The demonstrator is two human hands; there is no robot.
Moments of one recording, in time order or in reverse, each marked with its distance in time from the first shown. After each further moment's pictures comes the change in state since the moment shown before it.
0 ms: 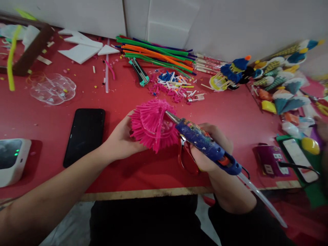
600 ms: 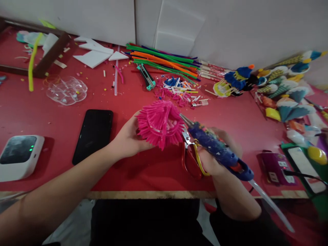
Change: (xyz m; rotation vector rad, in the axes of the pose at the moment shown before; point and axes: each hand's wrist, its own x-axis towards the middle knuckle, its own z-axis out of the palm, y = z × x) left_hand 0.000 -0.001 -0.003 0.059 0.081 0.023; right_hand -0.008 0.018 -0.011 0.037 -0.171 0.138
